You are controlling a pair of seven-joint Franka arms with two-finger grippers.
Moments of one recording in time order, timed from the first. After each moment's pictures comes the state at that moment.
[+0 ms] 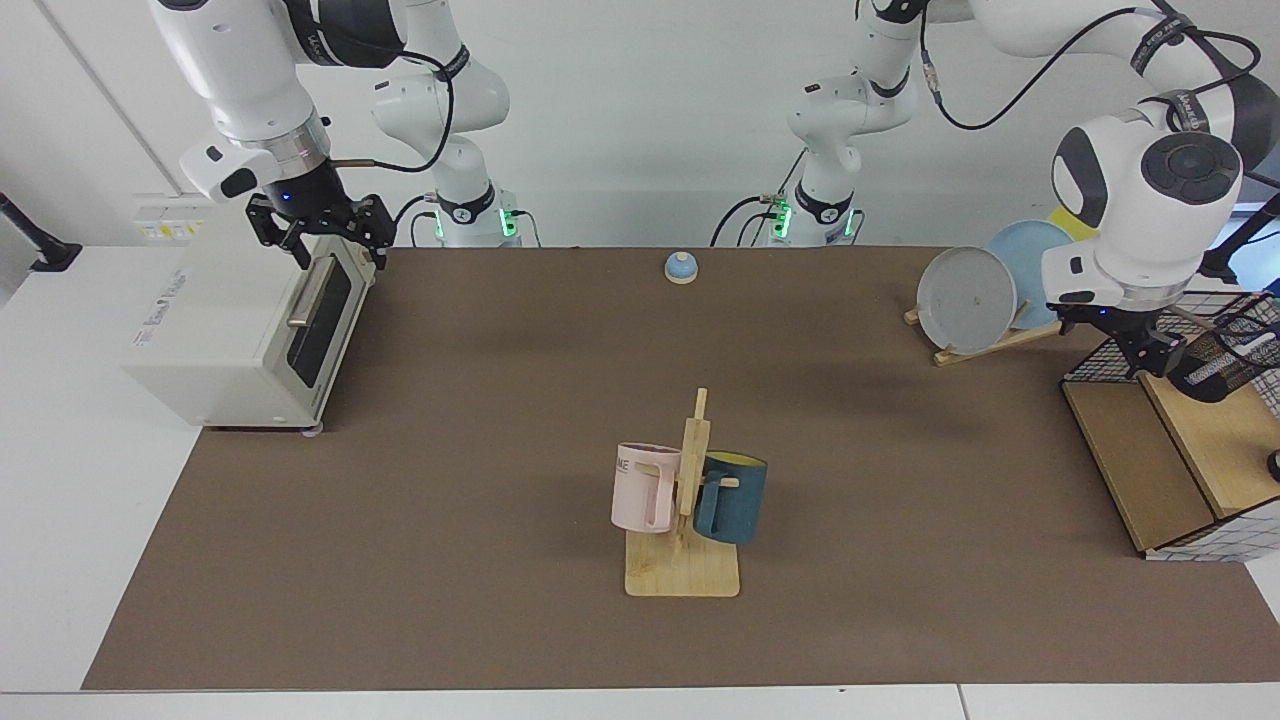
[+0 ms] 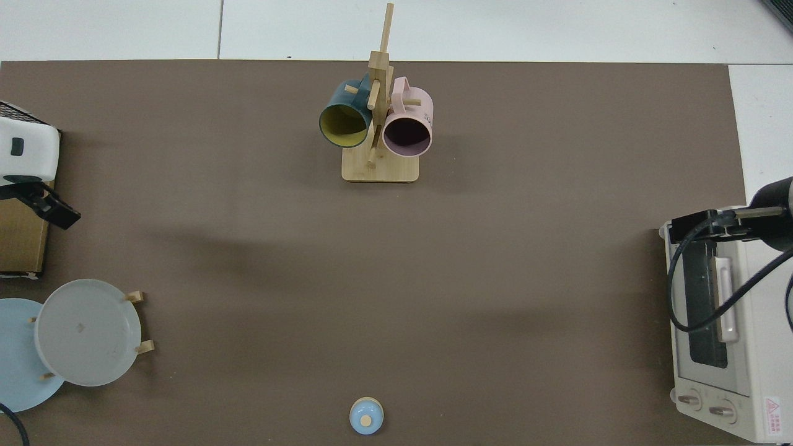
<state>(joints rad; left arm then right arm) 0.16 0.21 -0.10 -1.60 0.11 1.77 0.46 0.20 -0.08 -0.19 -1.70 -0.05 1.58 0.02</state>
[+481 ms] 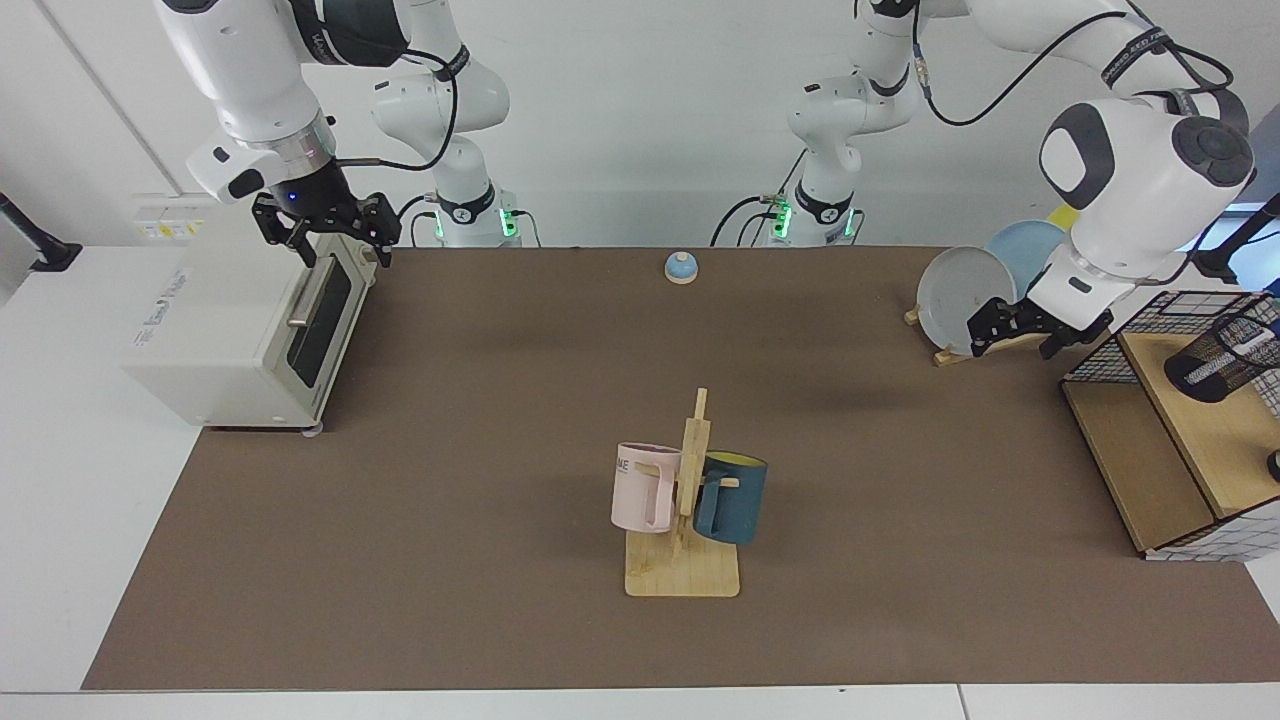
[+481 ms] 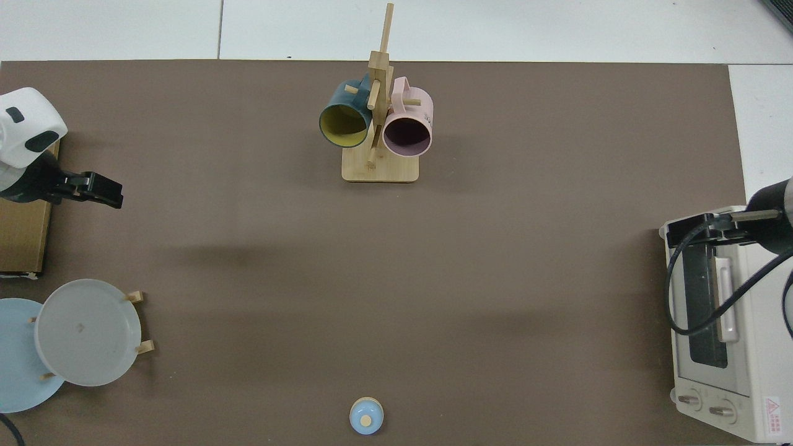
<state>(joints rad) 0.16 0.18 -0.10 -1.60 0.03 1.70 0.13 0.20 -0.08 -0.18 -1.70 -0.04 1.57 0.02</state>
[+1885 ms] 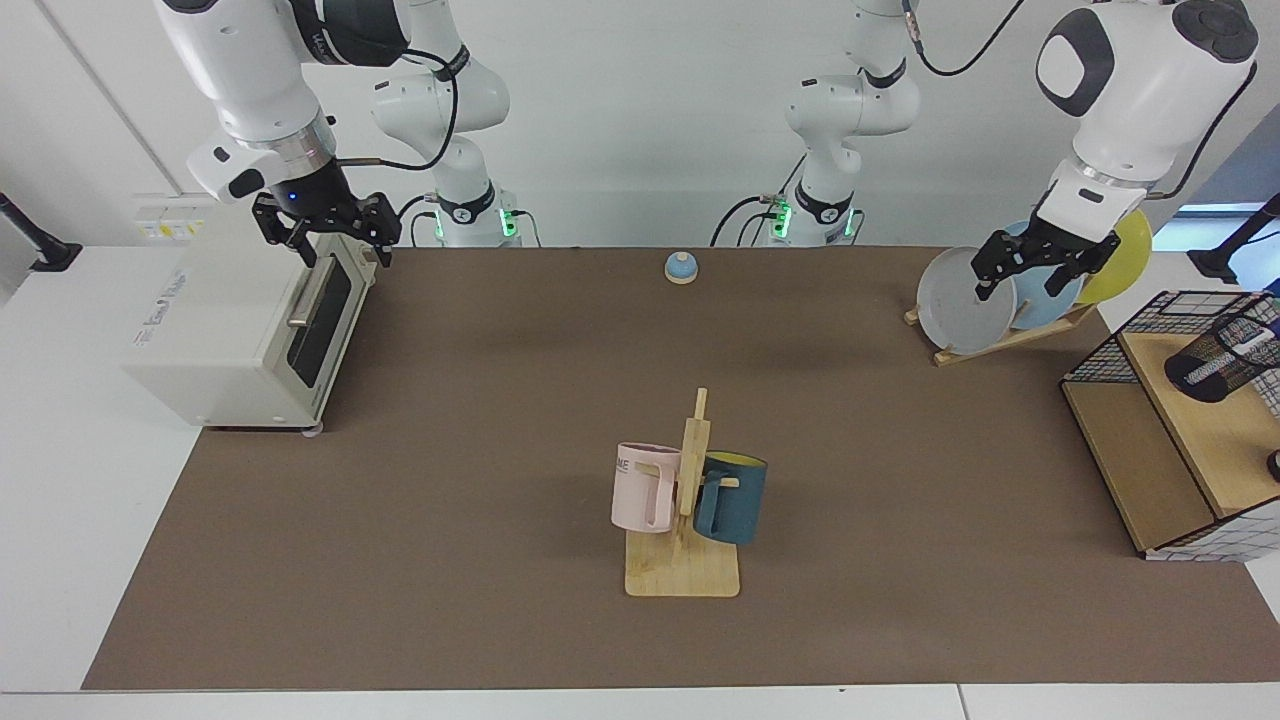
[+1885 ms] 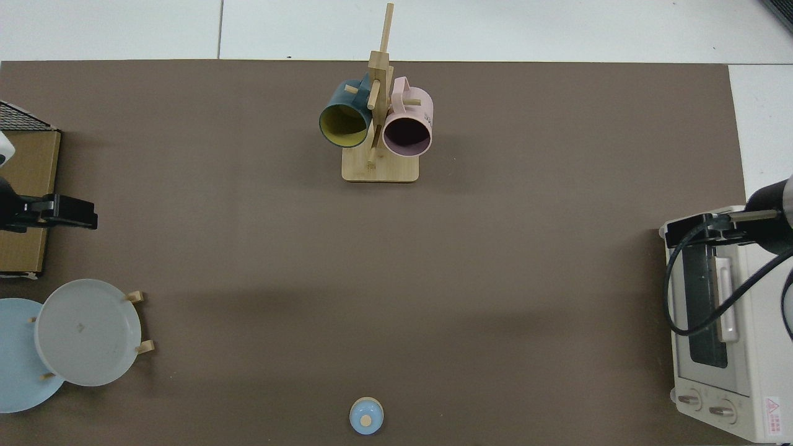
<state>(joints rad) -0.03 -0.01 0.08 -1.69 0.02 1.68 0.05 0.20 -0.08 -0.18 -1.70 -0.04 1.57 0.02</state>
